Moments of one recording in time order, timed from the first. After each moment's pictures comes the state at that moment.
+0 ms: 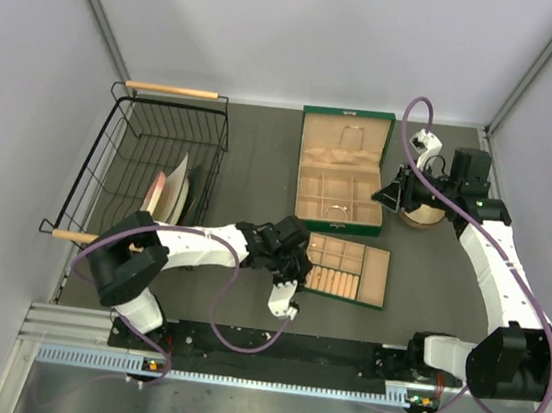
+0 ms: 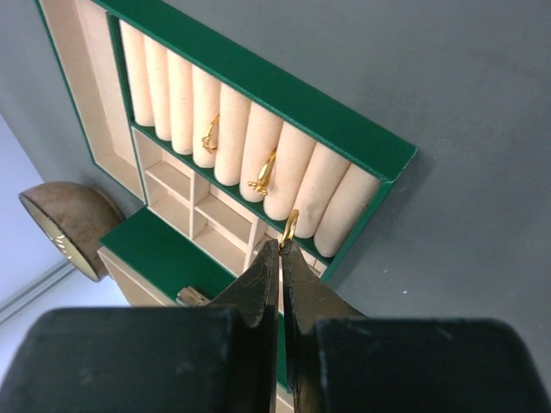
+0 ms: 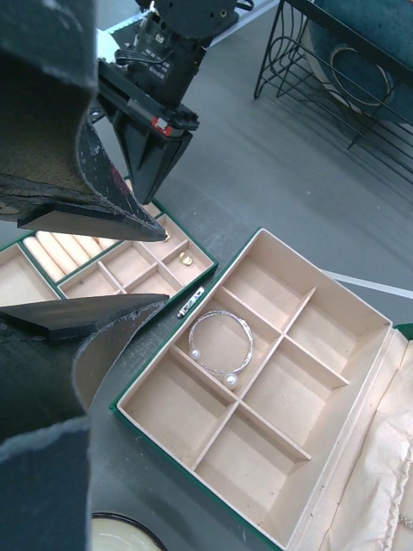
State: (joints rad) left arm -0.99 1.61 0.91 -0.30 0.35 1.99; right arm 0.06 1.22 1.08 -0.51 -0.78 -0.06
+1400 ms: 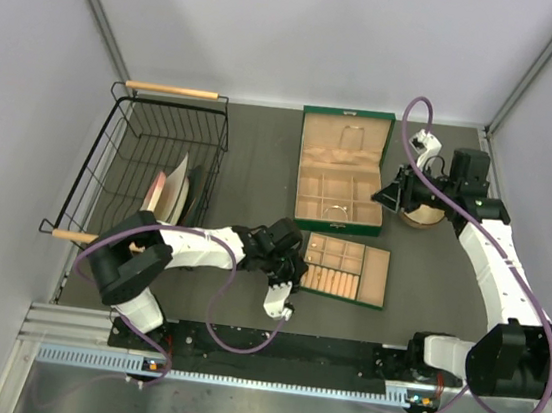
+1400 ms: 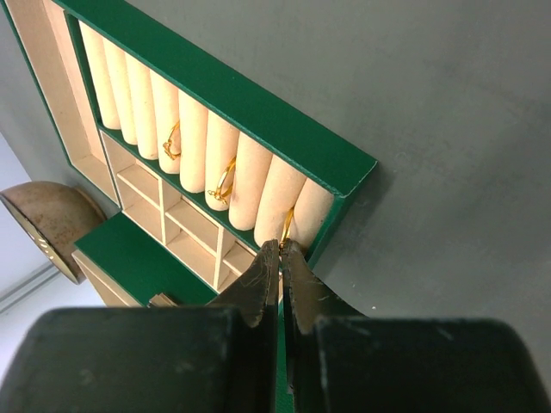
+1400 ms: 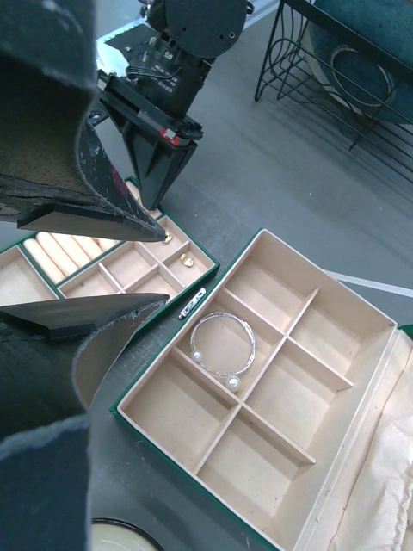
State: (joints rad) left arm -0.96 1.63 0.83 -0.21 0.38 1.99; right arm 0.05 1.23 1.07 -0.50 -0.79 -0.05
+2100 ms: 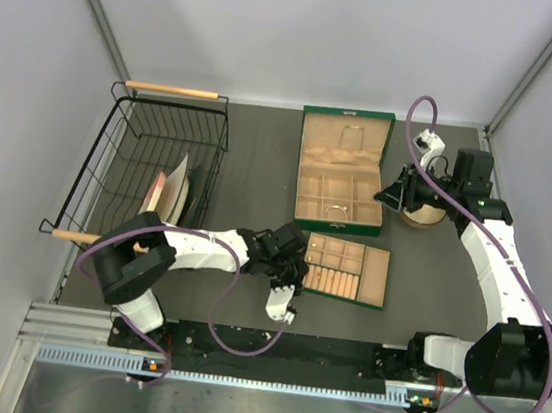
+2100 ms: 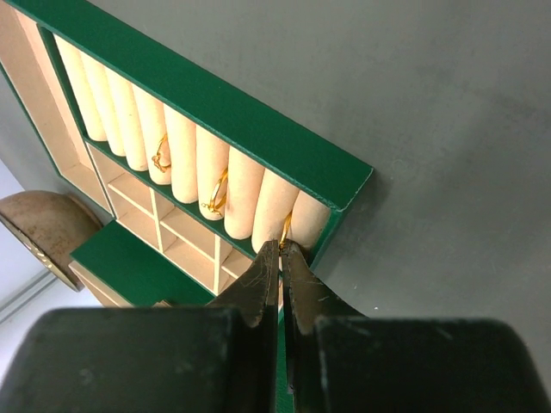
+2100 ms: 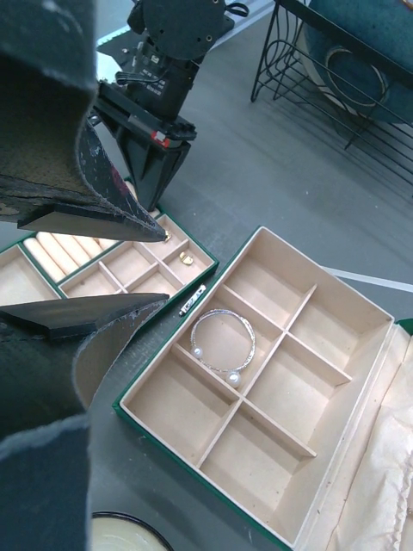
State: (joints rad) left arm -1.00 1.64 0.84 -0.22 0.31 2.00; right arm 0.03 1.23 1.07 -0.50 -0.80 -0.05
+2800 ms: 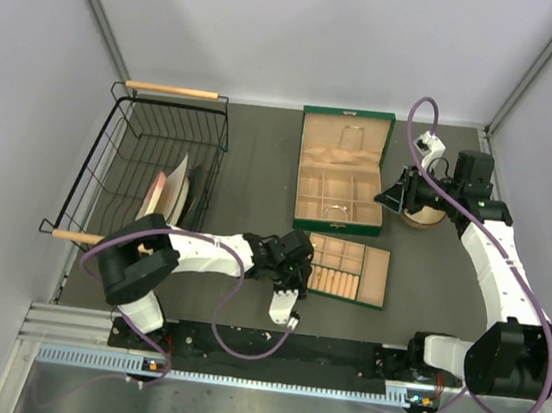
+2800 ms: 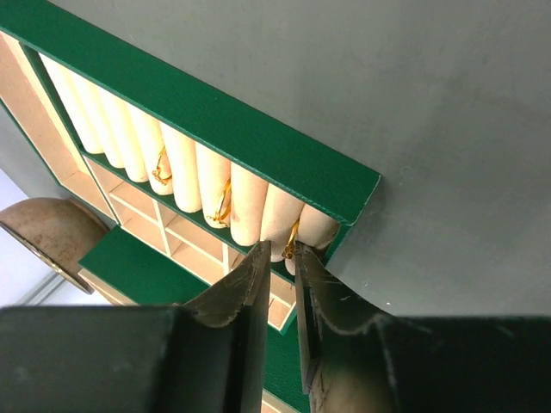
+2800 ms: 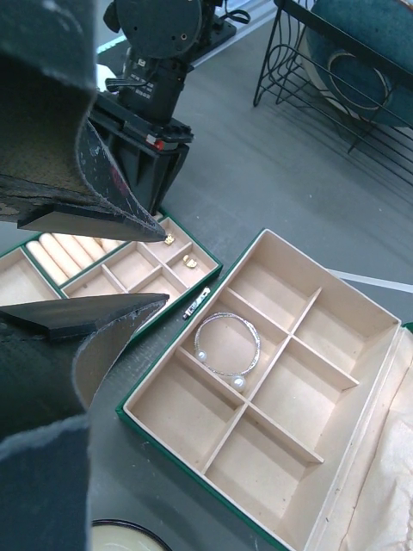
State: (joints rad) left arm -1.06 1.66 0.87 -0.24 0.20 2.00; right arm 0.02 1.23 1.06 -0.50 -0.83 -0.05
